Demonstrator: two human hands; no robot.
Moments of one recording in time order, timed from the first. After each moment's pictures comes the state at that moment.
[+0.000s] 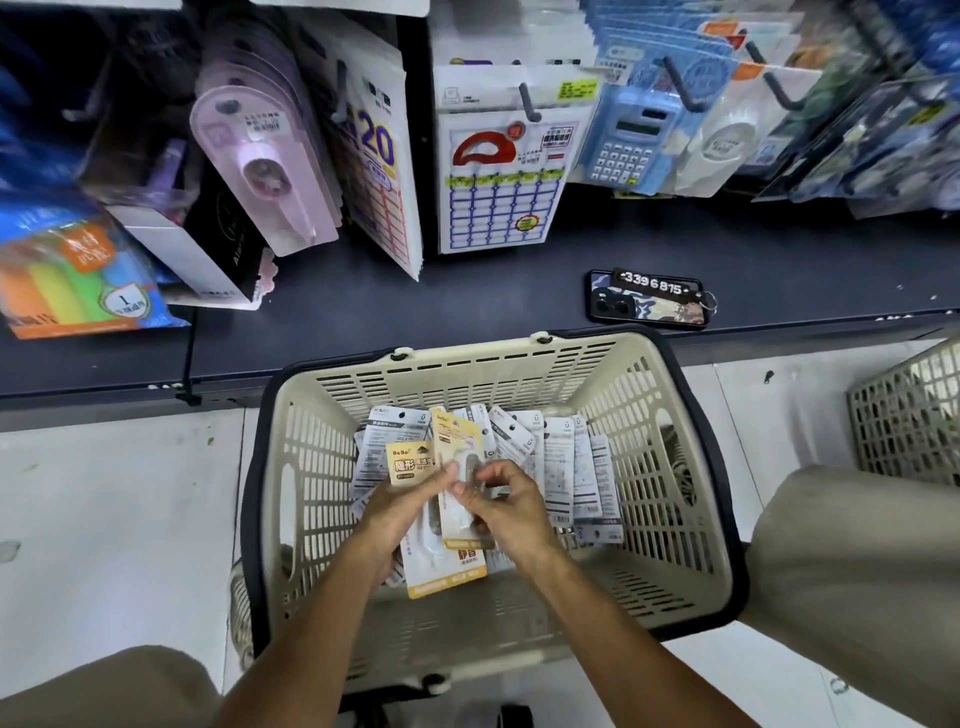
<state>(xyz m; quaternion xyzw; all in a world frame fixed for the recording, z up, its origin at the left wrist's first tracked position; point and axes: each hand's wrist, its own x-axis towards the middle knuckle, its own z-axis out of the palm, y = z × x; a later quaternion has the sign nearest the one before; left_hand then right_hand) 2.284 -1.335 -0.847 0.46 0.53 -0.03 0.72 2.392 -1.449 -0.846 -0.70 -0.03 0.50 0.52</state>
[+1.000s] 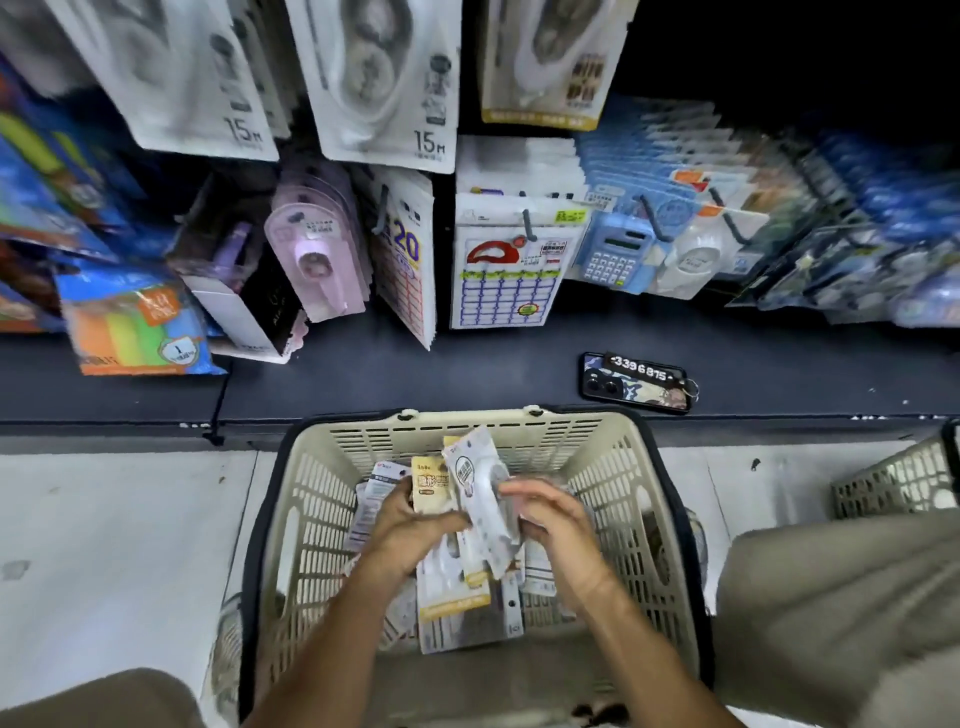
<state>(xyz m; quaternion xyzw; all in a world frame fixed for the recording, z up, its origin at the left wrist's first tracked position) 2.319 -1.333 -0.813 0.49 0.54 0.05 0.68 2.461 -1.466 -0.791 -0.67 -0.12 0.46 0.58</state>
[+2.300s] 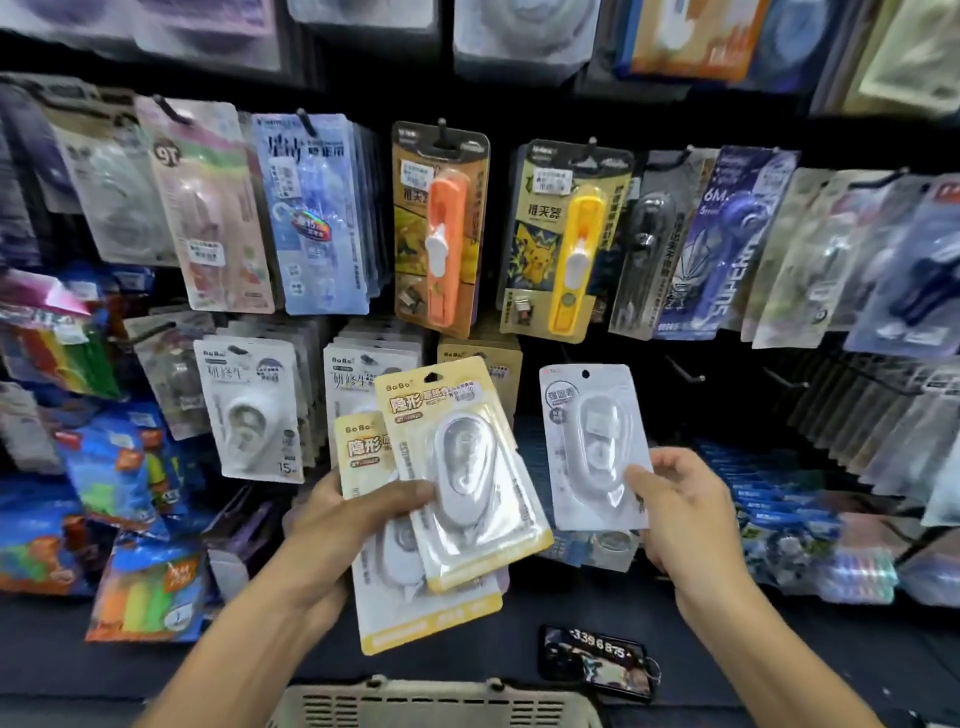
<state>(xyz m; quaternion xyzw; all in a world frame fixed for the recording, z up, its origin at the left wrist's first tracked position) 2.379 -1.285 -0.479 0.51 0.28 0.34 0.74 2.601 -1.448 -0.469 -0.70 -0.25 0.14 0.65</state>
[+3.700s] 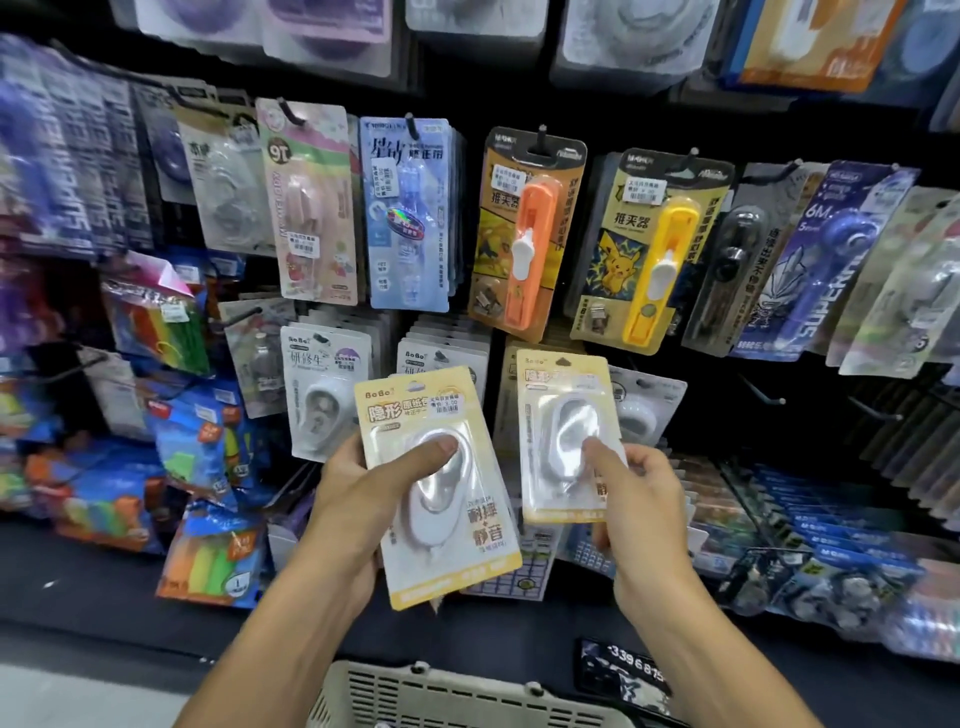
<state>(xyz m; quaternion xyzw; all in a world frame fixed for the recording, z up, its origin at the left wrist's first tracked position) 2.358 -1.274 -0.467 0.47 0.30 0.45 0.70 2.539 -1.382 -0.464 -0.66 -0.20 0.20 0.70</state>
